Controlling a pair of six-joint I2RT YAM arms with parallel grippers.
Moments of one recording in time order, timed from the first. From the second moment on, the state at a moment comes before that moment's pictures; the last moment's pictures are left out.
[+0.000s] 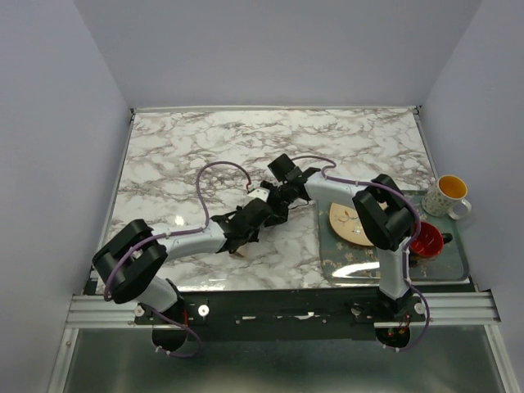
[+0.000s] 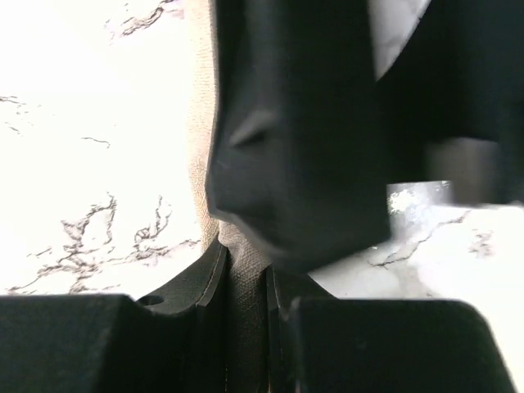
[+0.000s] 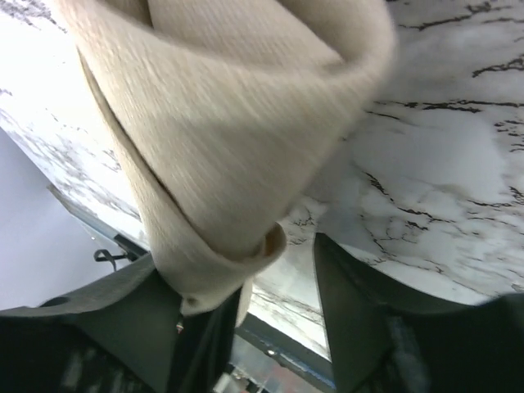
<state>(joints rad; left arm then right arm) -0.92 1.50 0.72 -0.17 -0.41 -0.45 0.71 2.02 1.34 -0.42 -0.40 0.97</state>
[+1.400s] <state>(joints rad) -0.67 1.42 0.67 -0.11 0.04 -0.52 0.67 2.02 1.38 -0.41 -0.41 0.74</state>
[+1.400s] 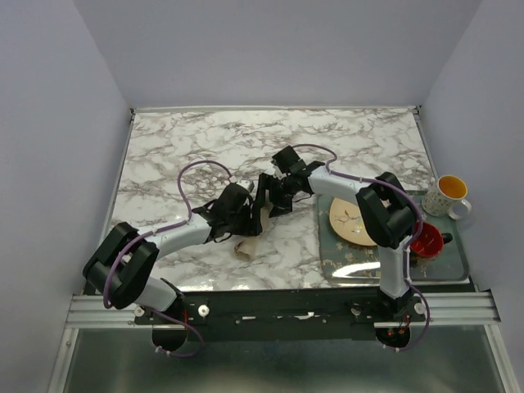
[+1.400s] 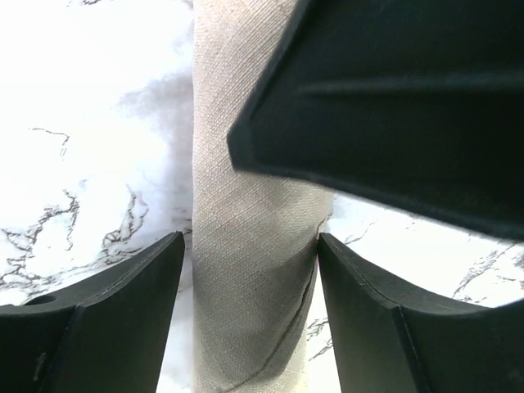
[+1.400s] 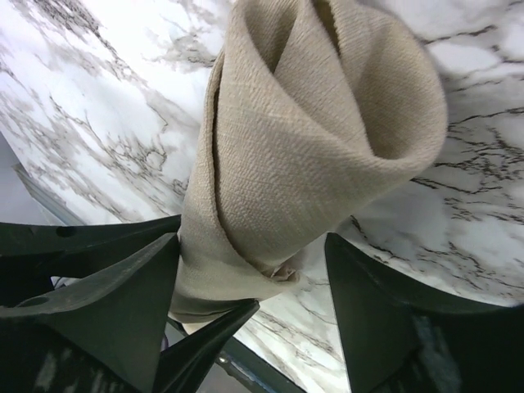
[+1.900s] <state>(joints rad) -0.69 1.38 0.67 -0.15 0.01 -0.51 0.59 1.97 1.38 -0.41 -0.44 0.73</state>
